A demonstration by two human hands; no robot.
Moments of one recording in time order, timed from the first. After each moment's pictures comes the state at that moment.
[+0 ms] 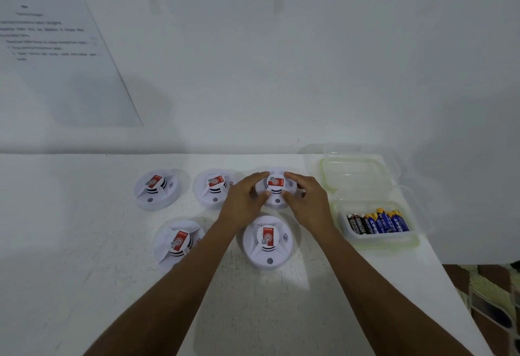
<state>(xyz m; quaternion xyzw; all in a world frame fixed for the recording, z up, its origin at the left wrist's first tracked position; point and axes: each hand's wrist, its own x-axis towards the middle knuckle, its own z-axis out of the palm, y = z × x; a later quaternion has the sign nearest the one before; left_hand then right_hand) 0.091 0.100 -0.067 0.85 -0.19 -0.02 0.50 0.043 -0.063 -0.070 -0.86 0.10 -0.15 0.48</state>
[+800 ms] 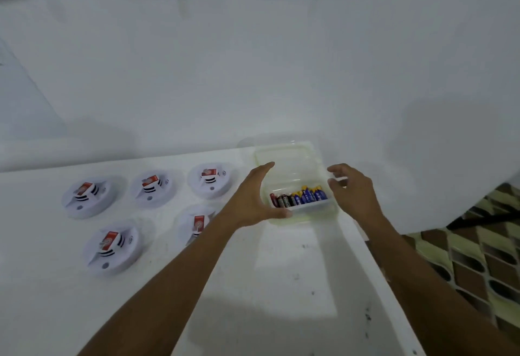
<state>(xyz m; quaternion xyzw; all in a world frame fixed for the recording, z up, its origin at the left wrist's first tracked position) 0.013 -0.016 -0.039 0.81 -0.33 -0.15 0.45 -0.086 -0.239 -0.027 -0.88 0.24 -0.19 0.36</state>
